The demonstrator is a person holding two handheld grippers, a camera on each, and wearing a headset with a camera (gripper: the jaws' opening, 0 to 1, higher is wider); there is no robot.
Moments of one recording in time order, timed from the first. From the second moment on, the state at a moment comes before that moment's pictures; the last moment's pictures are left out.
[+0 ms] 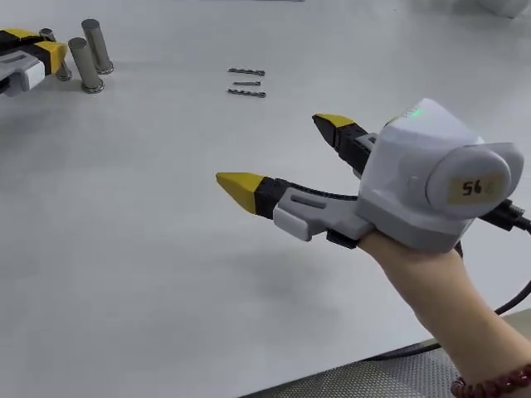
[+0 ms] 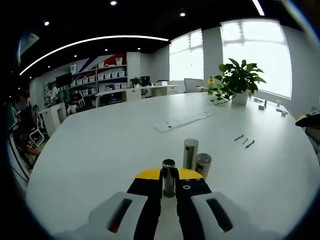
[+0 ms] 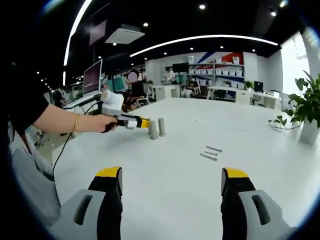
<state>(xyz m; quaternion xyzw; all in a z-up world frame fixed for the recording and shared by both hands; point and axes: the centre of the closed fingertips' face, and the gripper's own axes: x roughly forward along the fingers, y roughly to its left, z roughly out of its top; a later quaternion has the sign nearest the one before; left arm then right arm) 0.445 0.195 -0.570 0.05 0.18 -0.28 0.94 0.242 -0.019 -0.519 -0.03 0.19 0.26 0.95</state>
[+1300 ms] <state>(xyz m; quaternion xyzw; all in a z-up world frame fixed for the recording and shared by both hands) 0.382 0.185 -0.561 0.07 0.20 -0.28 0.94 0.232 -0.019 -0.517 -0.04 0.19 0.28 0.94</state>
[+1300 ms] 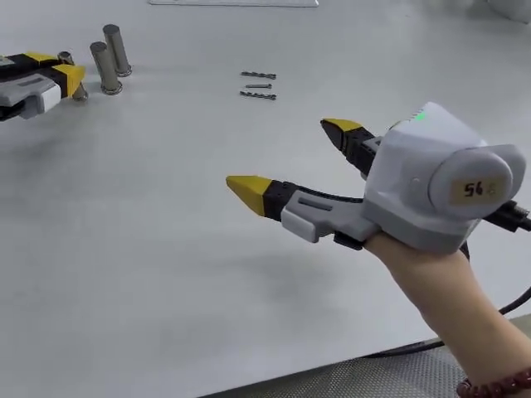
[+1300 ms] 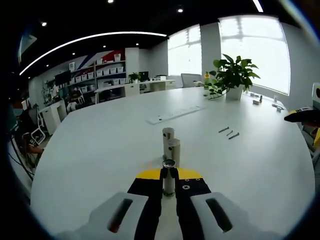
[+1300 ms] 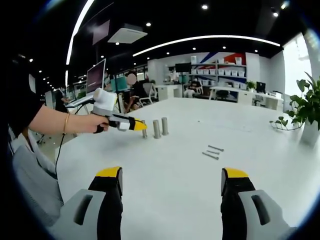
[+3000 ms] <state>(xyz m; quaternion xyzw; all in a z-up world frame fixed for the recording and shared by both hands) 0.290 0.069 -0.567 0.05 0.19 -0.37 0.91 0.217 -0.025 -0.519 -0.04 0.20 0.28 0.94</state>
